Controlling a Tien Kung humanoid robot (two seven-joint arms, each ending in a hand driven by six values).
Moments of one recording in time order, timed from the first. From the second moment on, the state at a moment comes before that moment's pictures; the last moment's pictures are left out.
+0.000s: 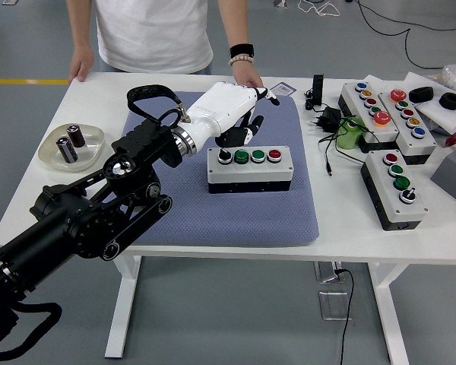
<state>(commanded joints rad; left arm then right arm) -0.88 0.05 -0.76 -1.02 2.08 0.06 0.01 0.19 -0.16 0.40 0.18 -0.67 -0.25 -0.13</state>
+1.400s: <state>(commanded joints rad) -0.89 0.00 -0.64 -0.82 2.04 -0.03 0.07 0.18 -0.16 0.40 0.18 -0.67 -0.25 -0.13</state>
